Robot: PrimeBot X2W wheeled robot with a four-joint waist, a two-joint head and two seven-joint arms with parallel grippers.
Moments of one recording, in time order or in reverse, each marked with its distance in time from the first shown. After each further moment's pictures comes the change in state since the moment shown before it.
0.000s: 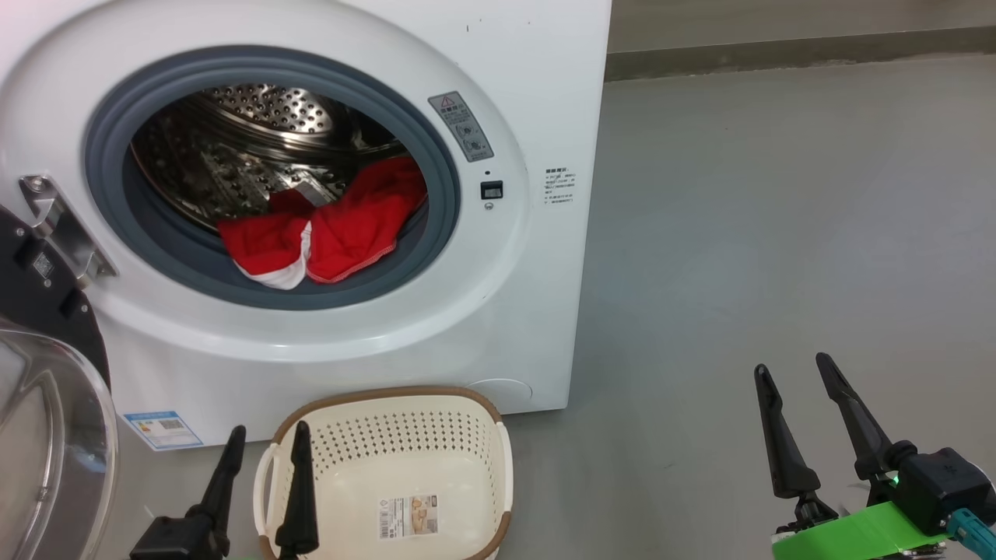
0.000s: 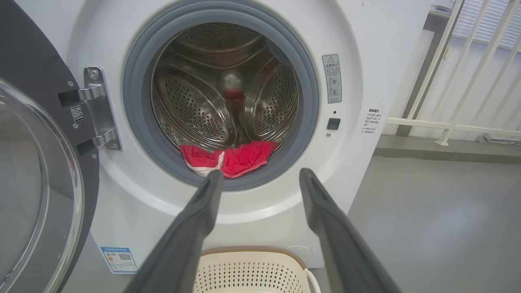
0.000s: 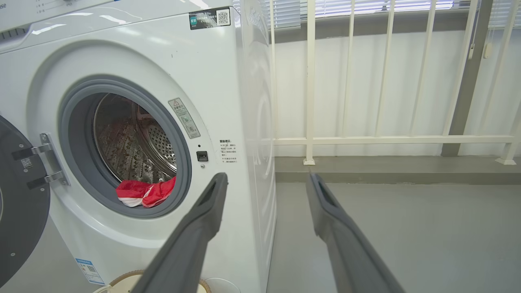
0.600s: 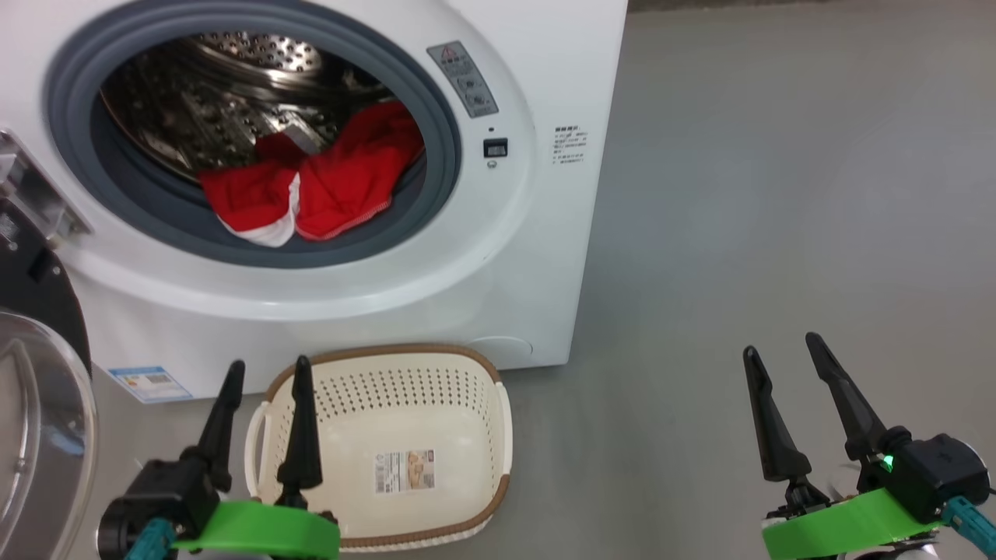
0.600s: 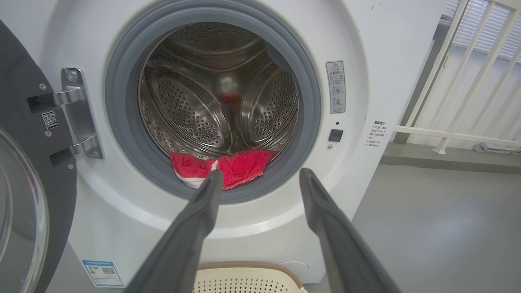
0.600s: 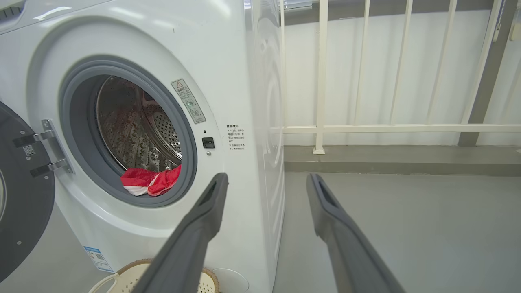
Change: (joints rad) left arm -0.107 -0.012 -0.012 -0.016 -0.011 0.015 0.011; right arm -0.026 0.000 0.025 -0.021 0.000 0.000 -0.006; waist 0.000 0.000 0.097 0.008
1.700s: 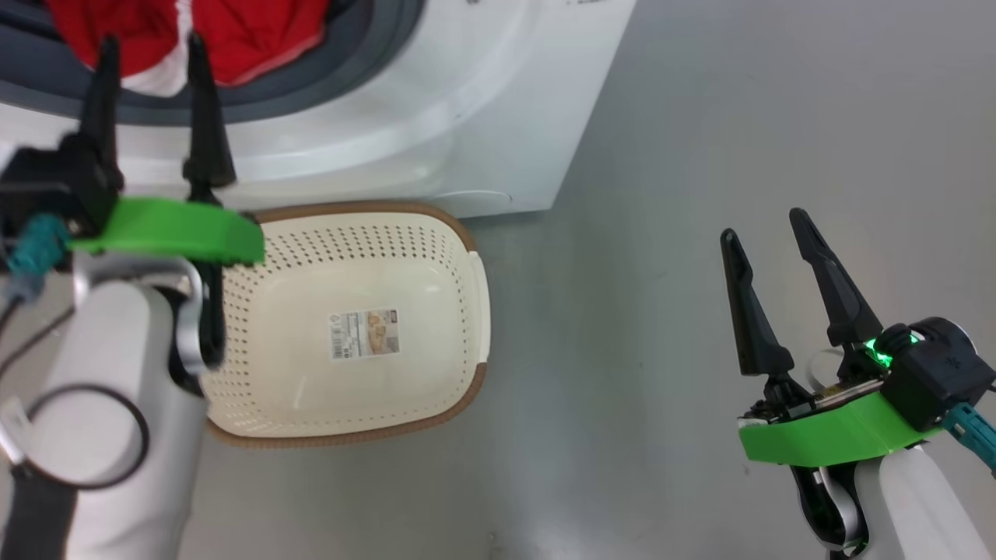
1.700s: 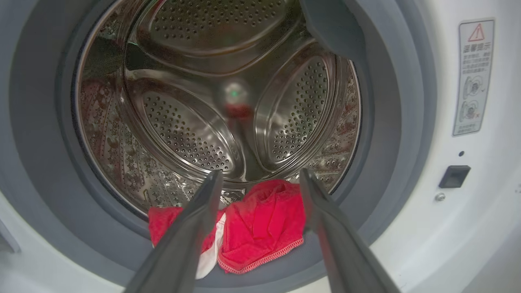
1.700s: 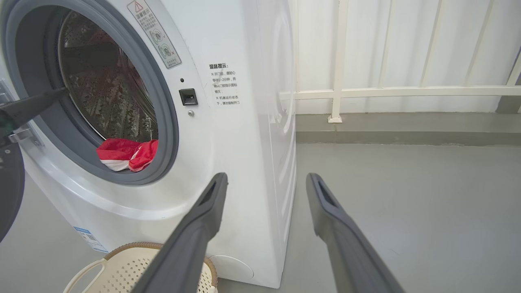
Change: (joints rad) left arm -0.663 0.035 0.027 0.324 0.039 -0.015 -0.030; right arm -0.233 -0.006 0.054 -0.018 0.016 0.000 0.000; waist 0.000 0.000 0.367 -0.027
